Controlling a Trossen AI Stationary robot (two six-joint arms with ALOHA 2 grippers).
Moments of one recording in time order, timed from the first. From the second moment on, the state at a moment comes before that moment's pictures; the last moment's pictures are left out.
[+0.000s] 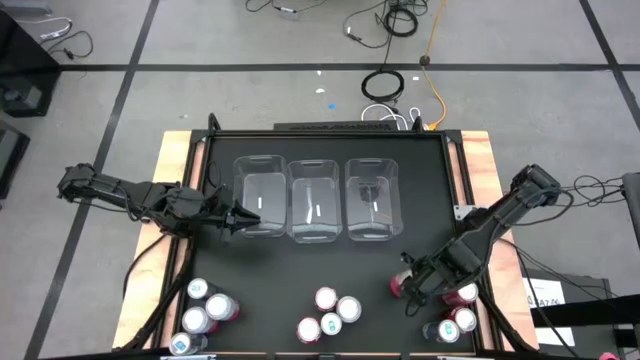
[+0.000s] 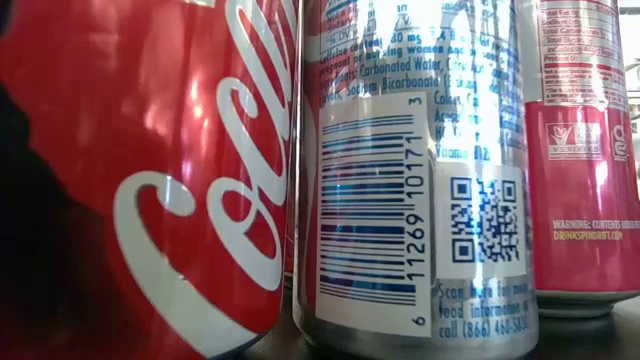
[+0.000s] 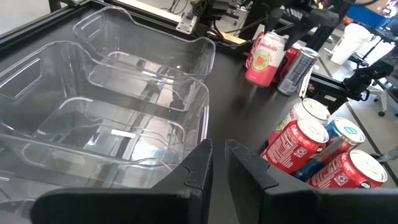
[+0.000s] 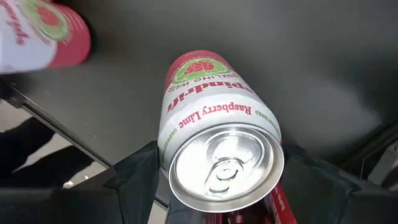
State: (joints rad) left arm -0.25 0.64 0.56 -0.30 -0.19 -0.41; right arm 0.68 1.48 1.31 -1.26 -0.01 1.59
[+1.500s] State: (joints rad) left arm -0.25 0.64 0.56 -0.30 -0.19 -0.41; right arm 0.19 1.30 1.32 -1.01 0.23 0.95
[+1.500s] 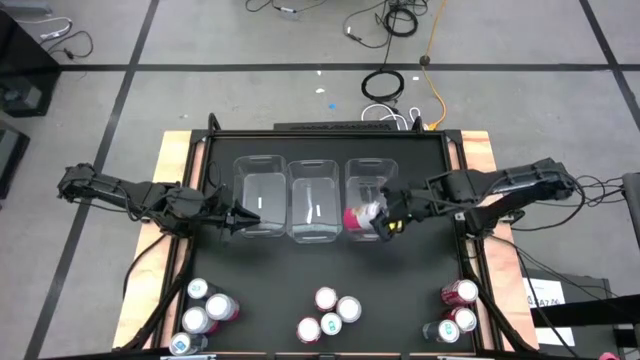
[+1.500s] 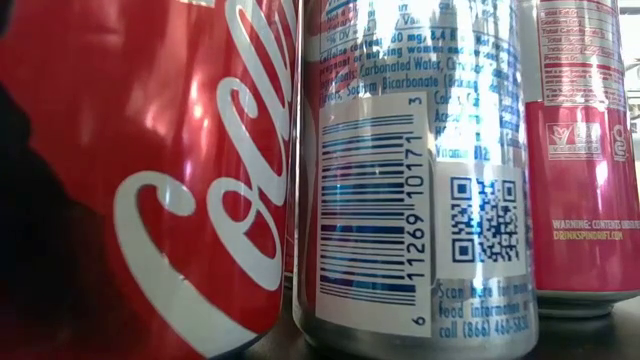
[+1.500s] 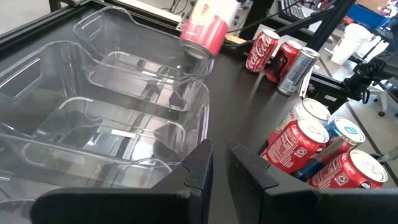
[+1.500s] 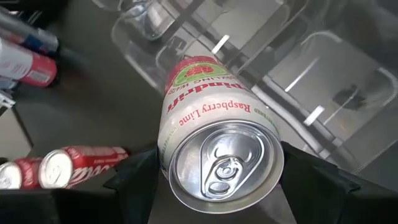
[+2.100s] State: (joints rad) left arm -0.25 0.64 0.56 -0.30 -0.19 -0.41; right arm 0.01 1.30 1.32 -0.90 0.12 0.76
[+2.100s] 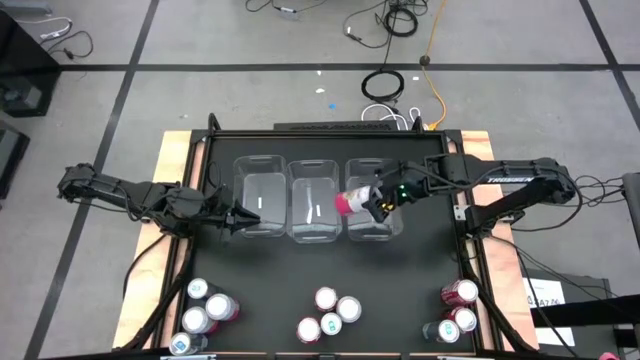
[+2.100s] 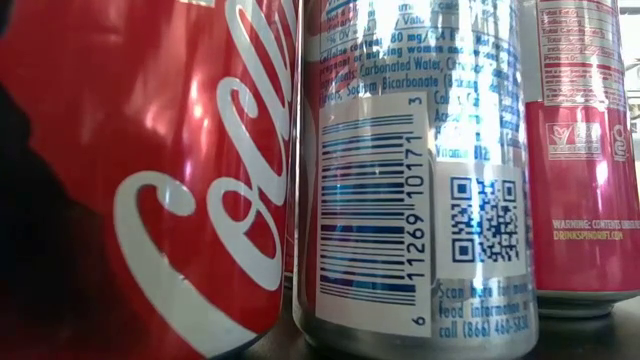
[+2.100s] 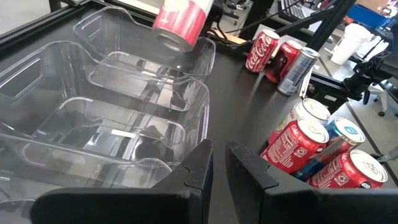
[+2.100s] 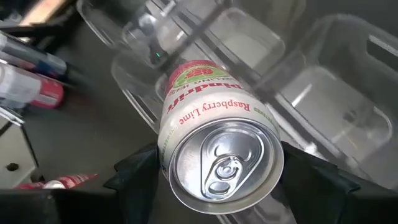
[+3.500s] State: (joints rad) left arm -0.25 0.64 0.56 -0.30 -0.19 -0.41; right arm -0.24 2.15 2.18 -1.33 0.17 0.52
